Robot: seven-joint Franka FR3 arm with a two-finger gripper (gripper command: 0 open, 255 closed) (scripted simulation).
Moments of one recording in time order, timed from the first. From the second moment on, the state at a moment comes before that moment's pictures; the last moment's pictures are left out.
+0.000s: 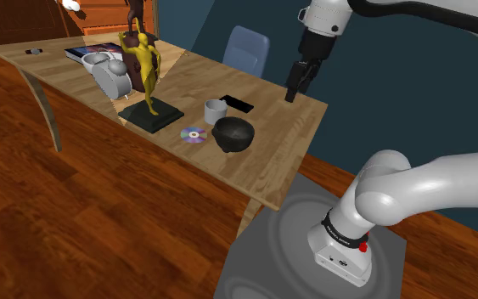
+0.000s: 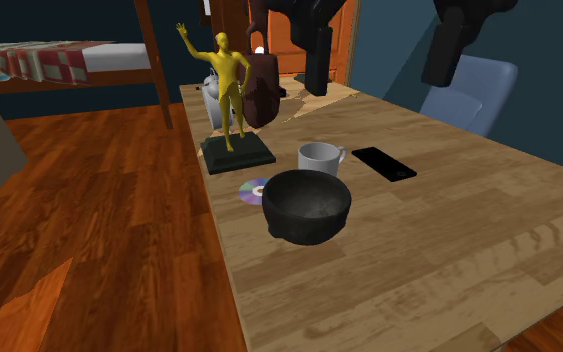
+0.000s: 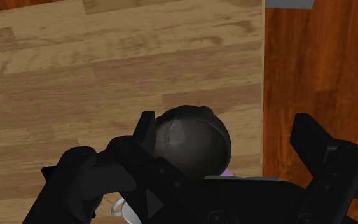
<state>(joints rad) 0.02 -0.80 0.01 -2.33 0.01 1.55 -0.02</state>
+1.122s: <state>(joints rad) -0.01 -0.28 0.00 -2.18 -0.02 1.90 -0.01</state>
